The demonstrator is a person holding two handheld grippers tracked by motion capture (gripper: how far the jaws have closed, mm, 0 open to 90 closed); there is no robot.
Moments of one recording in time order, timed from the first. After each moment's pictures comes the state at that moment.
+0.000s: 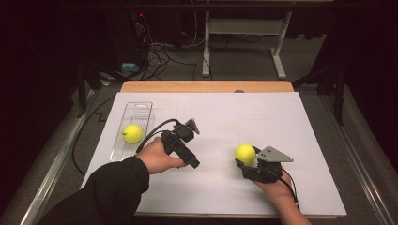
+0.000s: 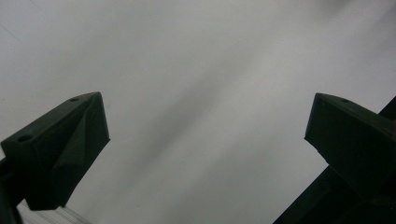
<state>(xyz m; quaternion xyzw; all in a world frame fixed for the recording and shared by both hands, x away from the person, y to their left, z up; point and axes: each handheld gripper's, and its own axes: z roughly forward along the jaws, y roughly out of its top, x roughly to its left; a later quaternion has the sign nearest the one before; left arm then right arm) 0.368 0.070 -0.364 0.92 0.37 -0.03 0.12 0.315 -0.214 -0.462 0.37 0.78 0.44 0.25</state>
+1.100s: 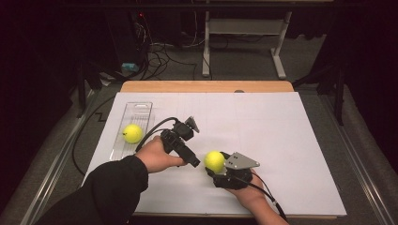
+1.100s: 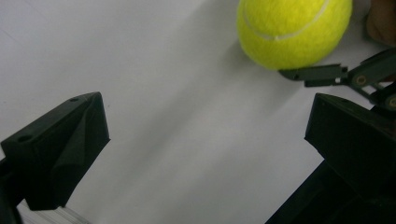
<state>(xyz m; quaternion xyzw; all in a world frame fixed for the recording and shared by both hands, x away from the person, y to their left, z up) 0.367 0.070 -0.359 0.92 0.37 -0.03 0.13 0.302 -0.134 -0.467 0.29 0.81 0.46 0.21</state>
